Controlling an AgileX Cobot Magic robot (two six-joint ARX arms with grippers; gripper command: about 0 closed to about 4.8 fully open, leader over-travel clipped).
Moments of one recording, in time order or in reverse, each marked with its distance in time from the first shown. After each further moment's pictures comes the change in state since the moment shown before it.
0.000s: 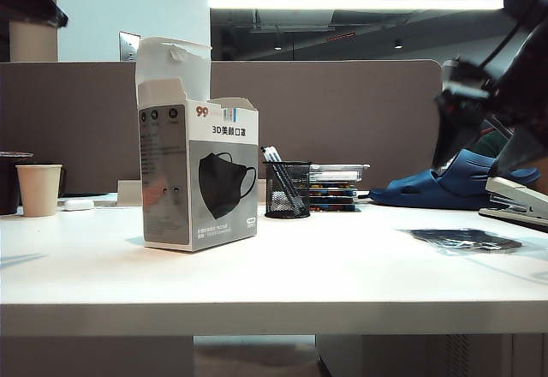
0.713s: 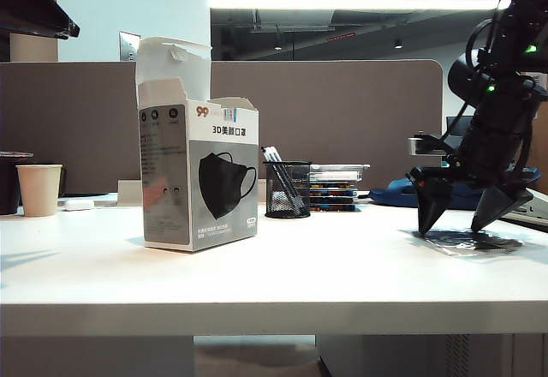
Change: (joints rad) left arm -0.002 0.060 0.000 0.069 0.005 0.000; right arm 0.053 0.333 0.216 -0.046 0.167 -0.059
